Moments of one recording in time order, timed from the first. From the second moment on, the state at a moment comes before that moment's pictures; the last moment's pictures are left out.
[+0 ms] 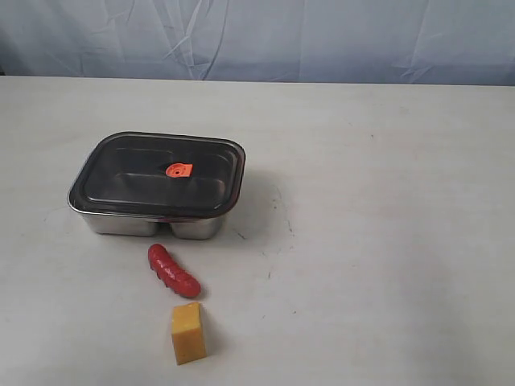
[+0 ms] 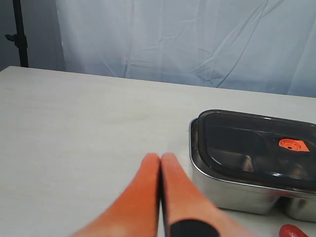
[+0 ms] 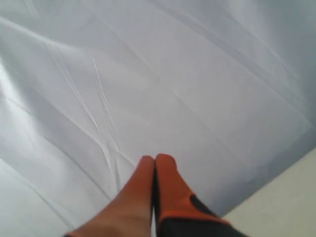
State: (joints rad) left arm 0.02 0.01 0.00 -0.15 0.24 0.01; right arm -0.06 0.35 -0.51 0.61 0.14 0.17
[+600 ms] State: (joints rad) left arm 0.02 0.01 0.00 -0.15 0.24 0.01; right arm -0.05 1.81 -1.13 1.37 1.12 -0.84
